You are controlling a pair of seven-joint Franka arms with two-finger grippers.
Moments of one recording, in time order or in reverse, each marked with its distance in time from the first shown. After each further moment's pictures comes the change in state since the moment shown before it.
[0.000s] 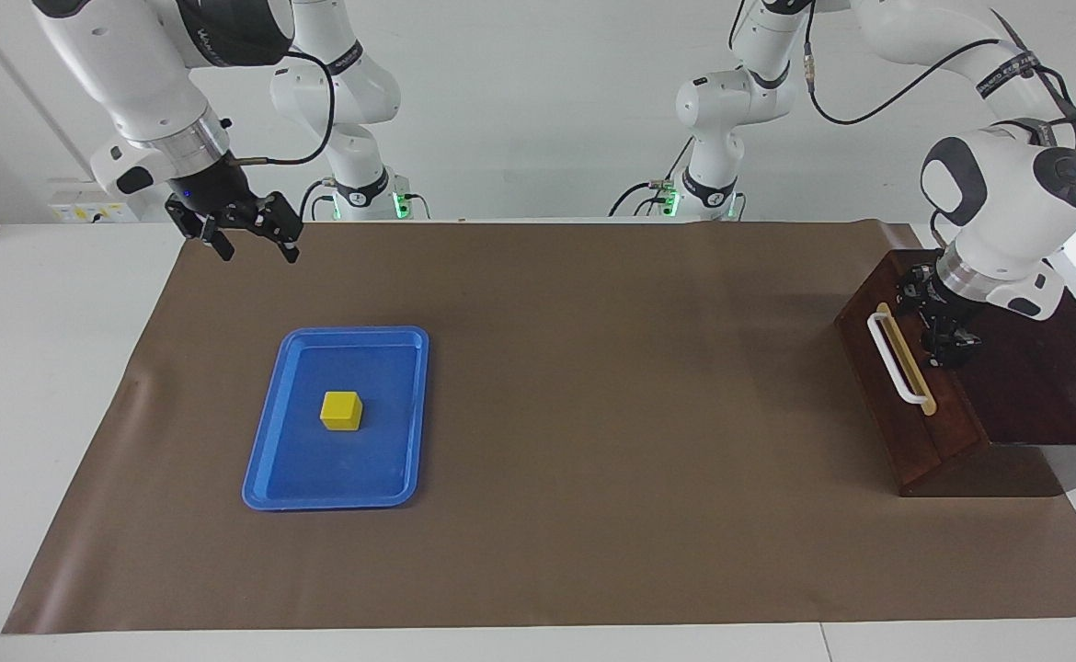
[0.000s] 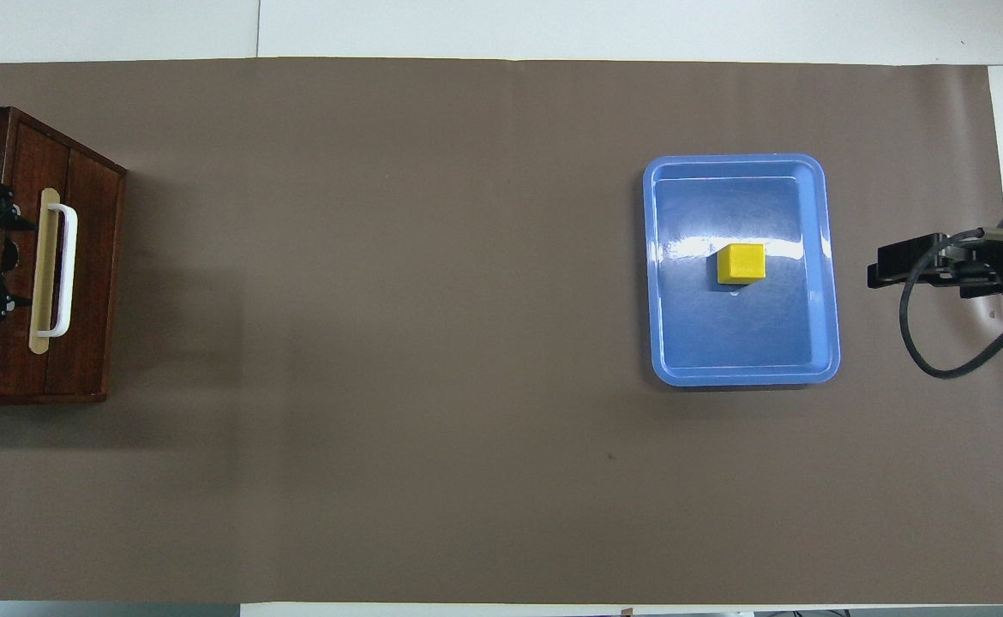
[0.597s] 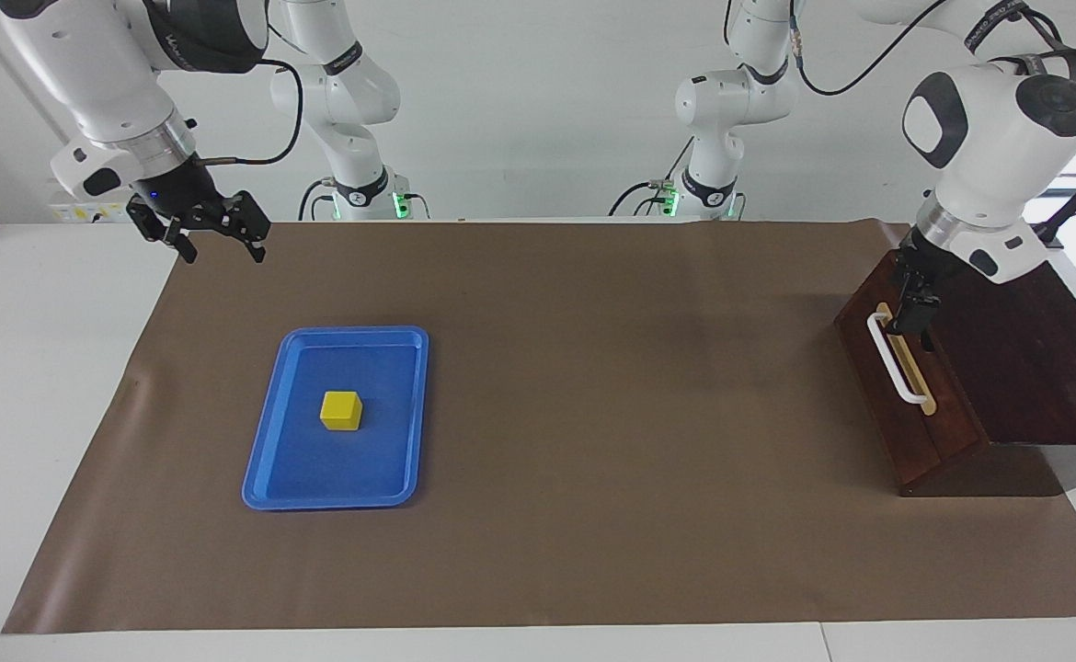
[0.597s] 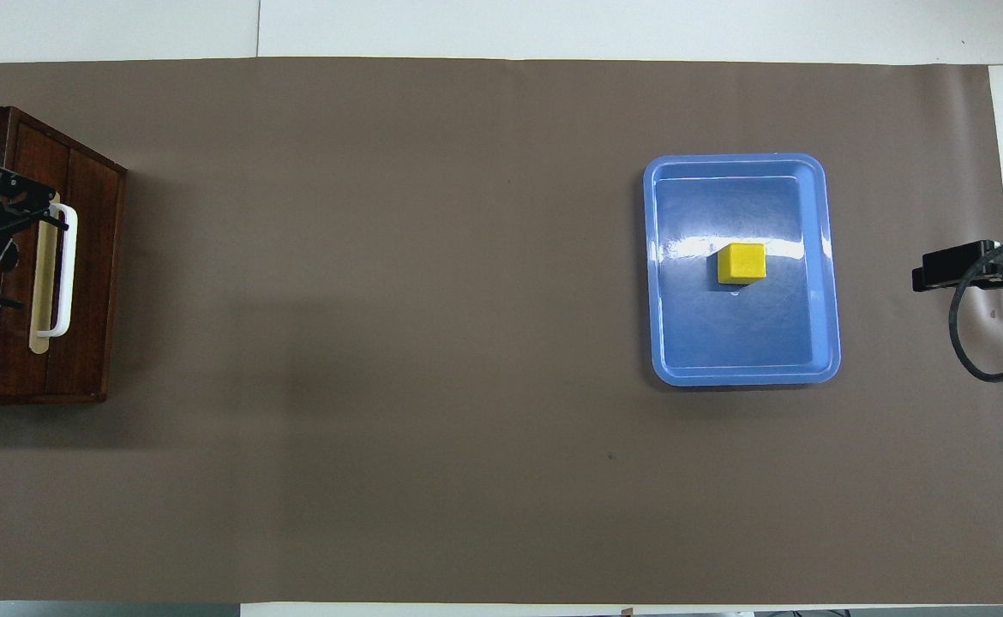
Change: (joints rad) left arm -0.100 -0.100 -0.039 0.025 -0.016 -0.144 0.429; right arm -0.043 0.001 -0.005 0.002 -0.039 0.000 -0.054
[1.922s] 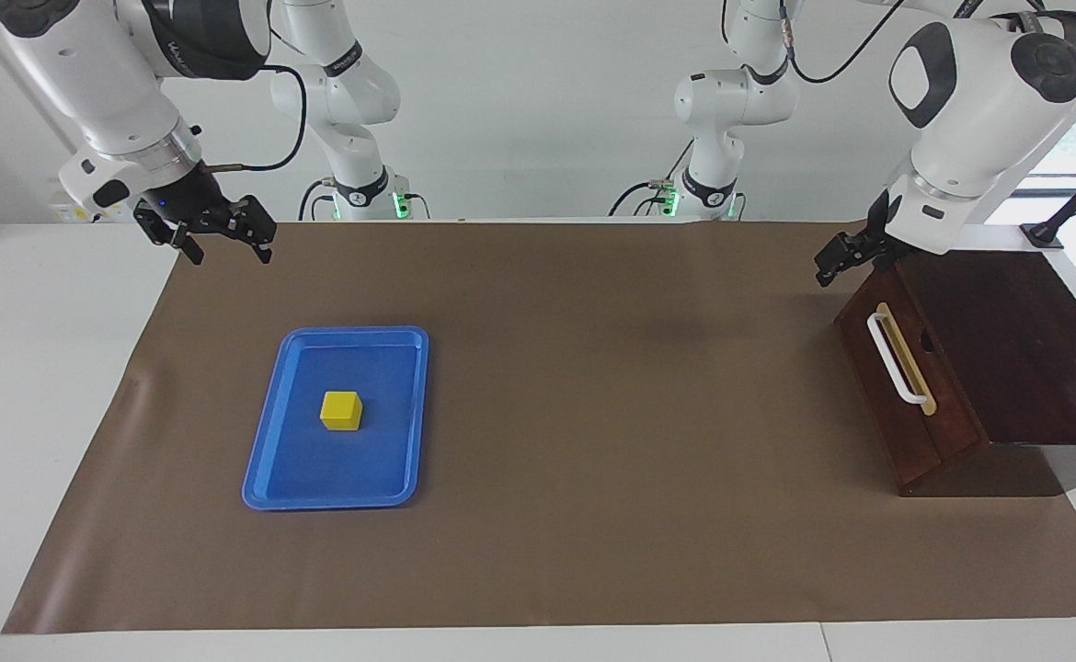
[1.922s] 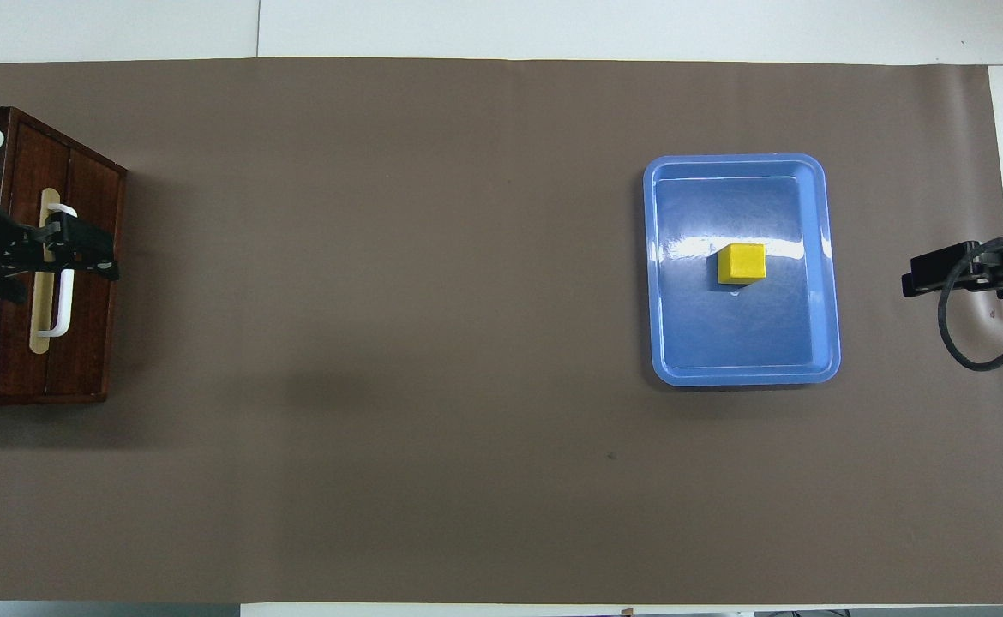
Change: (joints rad) left arm -0.059 -0.013 0.027 0.102 -0.116 -0.192 0.818; right arm 0.003 0.034 0.007 0.037 0.000 -0.057 0.002
